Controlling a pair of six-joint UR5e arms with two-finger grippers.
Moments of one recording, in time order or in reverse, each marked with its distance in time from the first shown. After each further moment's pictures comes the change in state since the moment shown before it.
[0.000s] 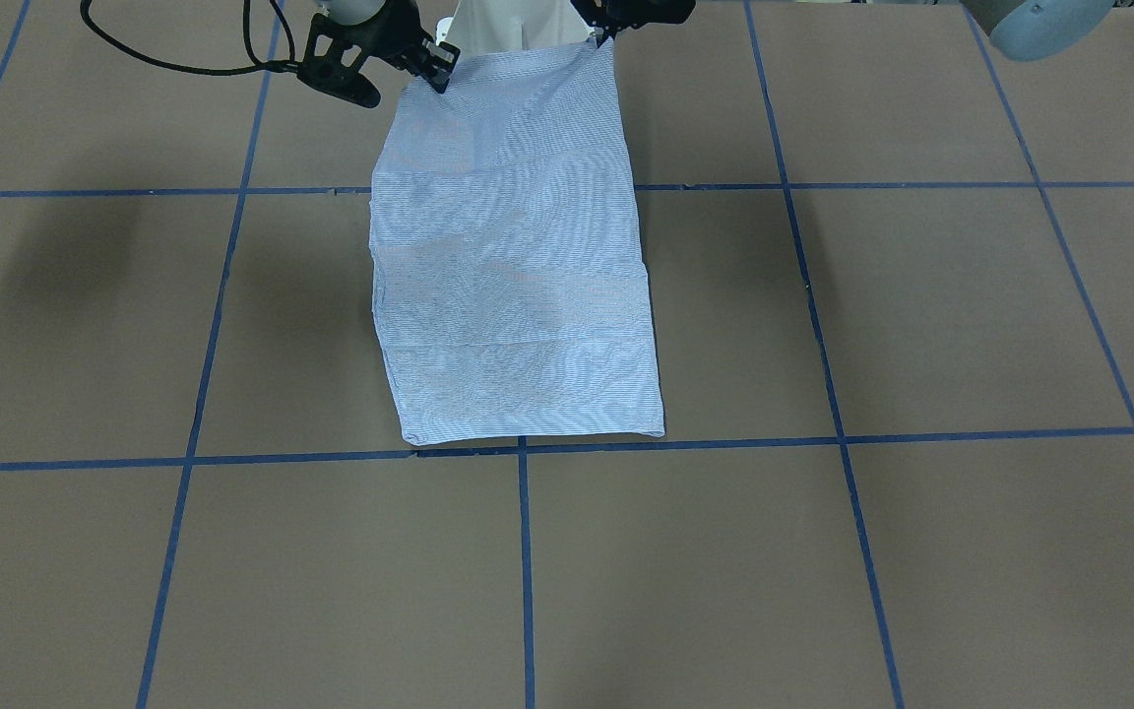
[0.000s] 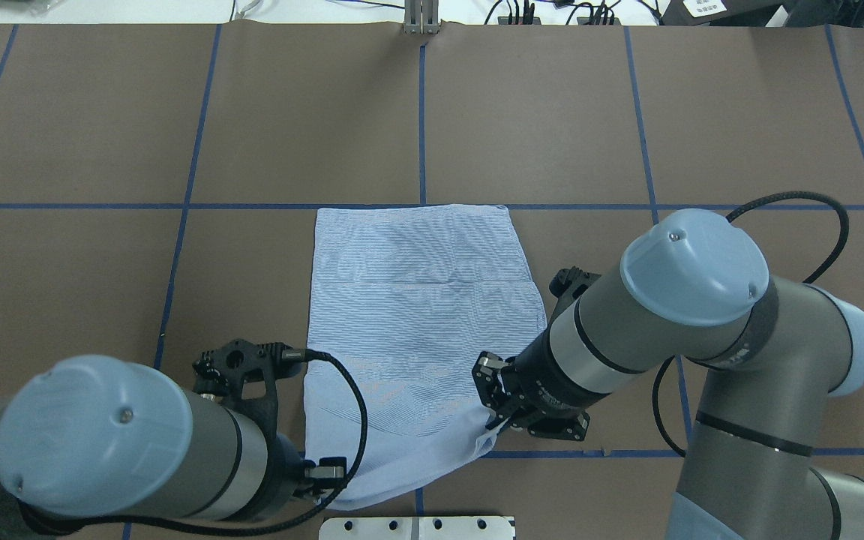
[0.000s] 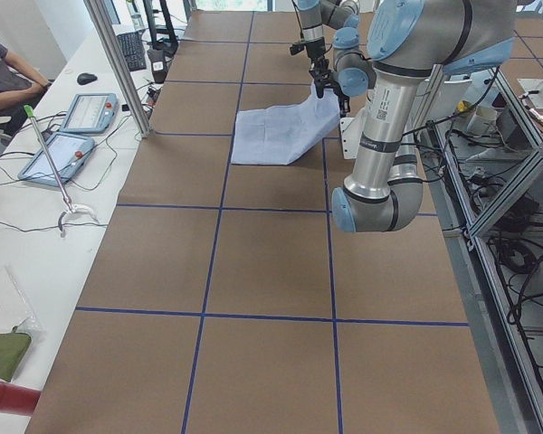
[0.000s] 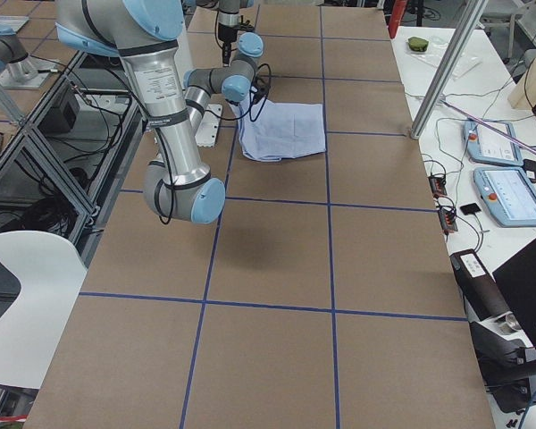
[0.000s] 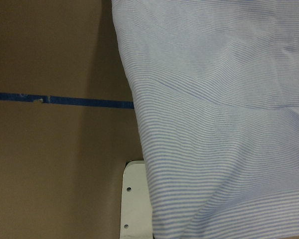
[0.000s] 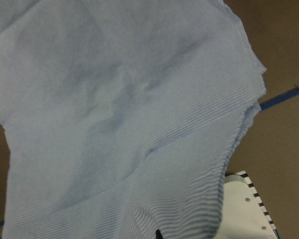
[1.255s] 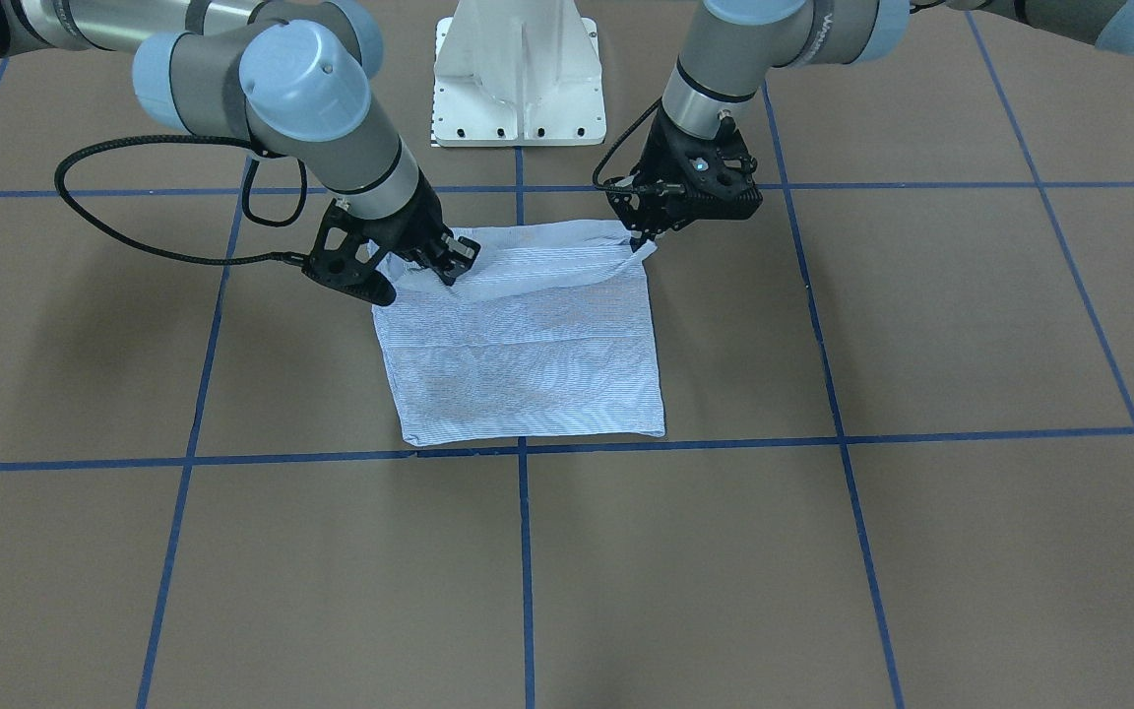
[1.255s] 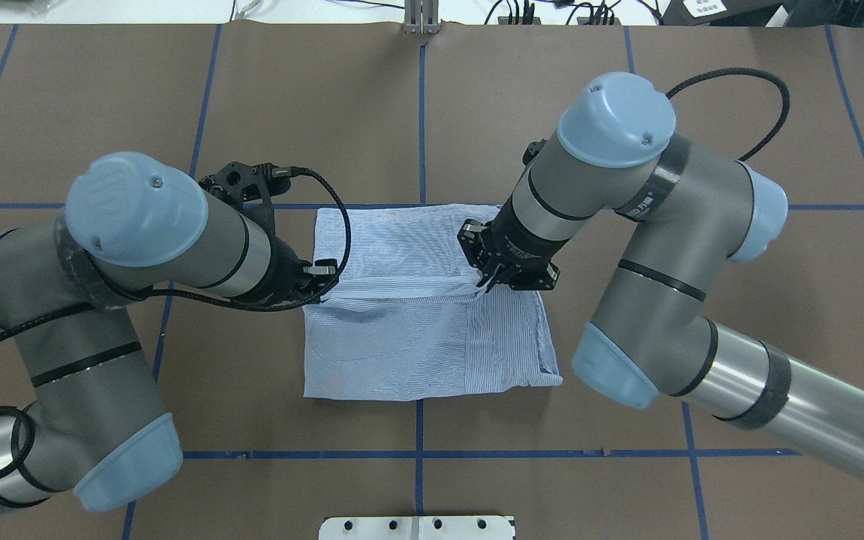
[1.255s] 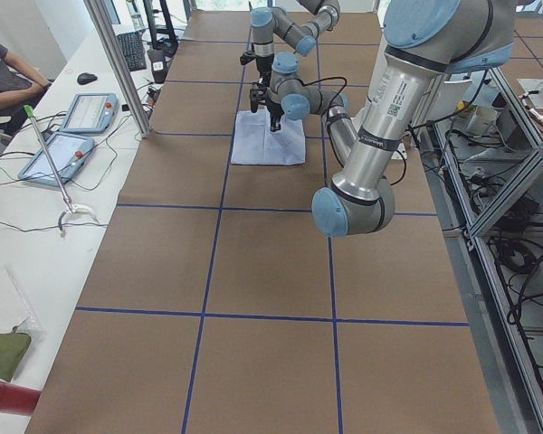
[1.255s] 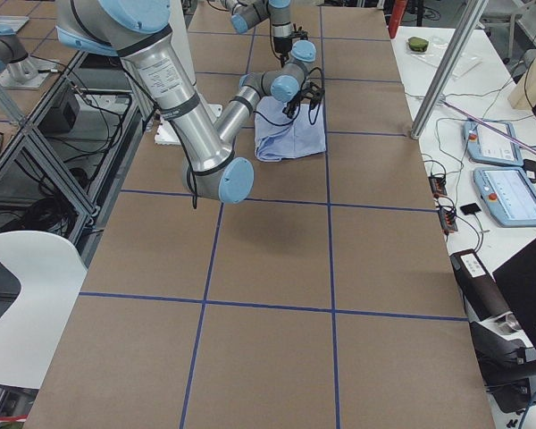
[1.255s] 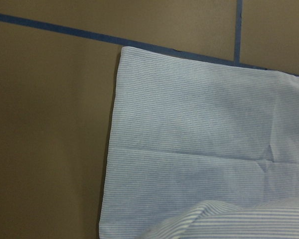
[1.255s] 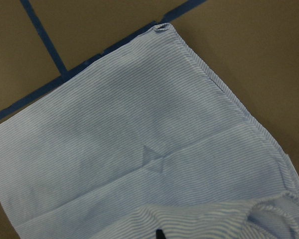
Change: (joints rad) left arm -0.344 -0.014 0.415 -0.424 -0.038 0.156; right arm 0.211 0.252 -0.467 0.032 -0.018 -0.288
